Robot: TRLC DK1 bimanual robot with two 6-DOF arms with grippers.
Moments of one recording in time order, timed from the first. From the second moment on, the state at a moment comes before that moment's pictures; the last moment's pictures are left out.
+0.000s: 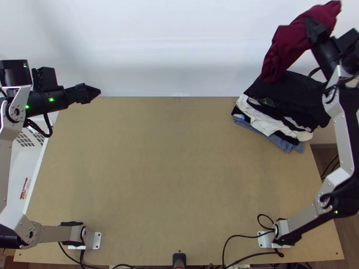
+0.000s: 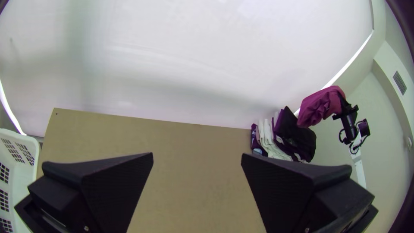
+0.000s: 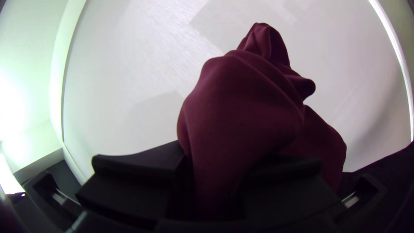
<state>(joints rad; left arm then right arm) 0.04 1.45 1.89 -1.03 0.46 -0.20 -0.13 1.72 1.87 0.15 -0.41 0.91</state>
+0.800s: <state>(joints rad) 0.04 1.45 1.89 -1.03 0.46 -0.21 -0.27 1.81 1.92 -0.03 -0.59 0.87</state>
